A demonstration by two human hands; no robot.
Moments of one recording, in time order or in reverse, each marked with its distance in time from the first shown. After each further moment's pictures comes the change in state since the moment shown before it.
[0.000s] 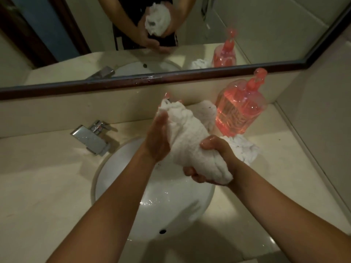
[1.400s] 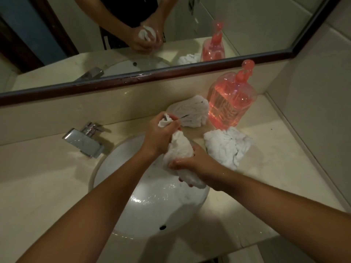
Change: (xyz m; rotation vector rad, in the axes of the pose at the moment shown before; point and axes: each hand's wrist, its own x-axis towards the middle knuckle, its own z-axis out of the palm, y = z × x) left_hand 0.008 -0.022 -0.012 0.790 0.397 0.104; right_hand 0.020 0.042 -0.007 -0.568 0.497 -0.169
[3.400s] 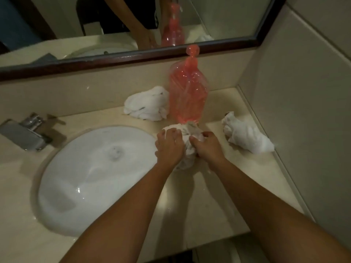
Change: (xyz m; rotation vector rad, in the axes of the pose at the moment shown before) left_hand -0.012 -0.075 0.209 0.518 0.096 -0.283; right_hand 0.039 0.085 -0.183 -0.149 0.565 0.076
